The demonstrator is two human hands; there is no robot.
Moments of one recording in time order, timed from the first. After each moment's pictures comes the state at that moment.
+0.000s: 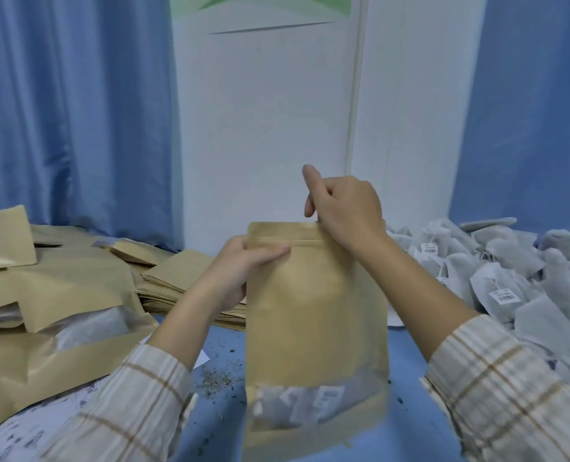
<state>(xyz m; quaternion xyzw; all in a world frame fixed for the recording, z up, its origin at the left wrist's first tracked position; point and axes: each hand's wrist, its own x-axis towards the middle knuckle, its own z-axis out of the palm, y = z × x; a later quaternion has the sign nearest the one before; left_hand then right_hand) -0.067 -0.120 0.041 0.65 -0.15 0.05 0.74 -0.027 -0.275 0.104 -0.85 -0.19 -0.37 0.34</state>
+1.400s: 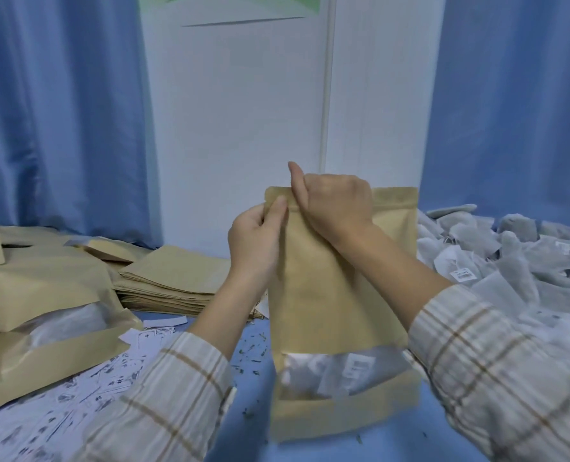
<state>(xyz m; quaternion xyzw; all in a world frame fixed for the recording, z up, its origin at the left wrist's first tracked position) -0.071 -0.190 0.048 0.64 -0.09 0.33 0.69 -0.046 -0.295 0.098 -0.74 -0.09 -0.67 0.02</state>
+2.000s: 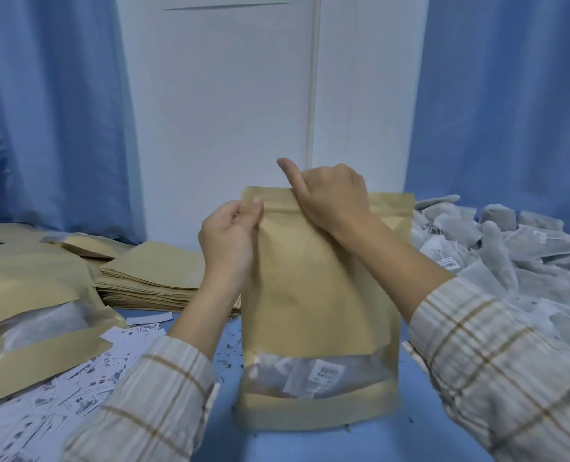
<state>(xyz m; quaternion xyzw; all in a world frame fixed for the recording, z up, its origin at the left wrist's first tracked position) -0.073 -0.187 0.038 0.61 -0.09 0.35 0.70 -0.034 -0.307 0.092 -0.86 -0.16 -0.48 0.08</state>
